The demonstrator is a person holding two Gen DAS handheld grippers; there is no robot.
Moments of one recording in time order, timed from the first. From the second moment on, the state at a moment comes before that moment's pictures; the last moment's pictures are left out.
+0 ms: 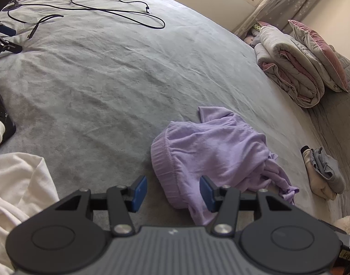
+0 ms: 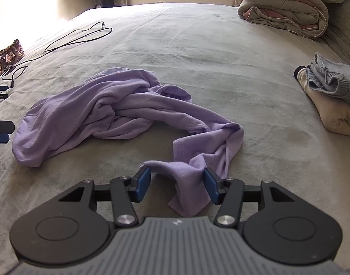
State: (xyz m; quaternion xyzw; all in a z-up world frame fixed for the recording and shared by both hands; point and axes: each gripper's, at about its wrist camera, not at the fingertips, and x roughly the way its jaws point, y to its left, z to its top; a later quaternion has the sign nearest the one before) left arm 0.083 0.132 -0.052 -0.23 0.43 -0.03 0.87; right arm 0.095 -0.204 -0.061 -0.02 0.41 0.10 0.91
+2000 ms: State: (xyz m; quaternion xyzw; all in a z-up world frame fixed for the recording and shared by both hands) left arm 0.128 0.138 -0.069 -0.26 0.42 -0.04 0.87; right arm 0.147 -0.182 -0.062 -0.04 0.40 0.13 0.91
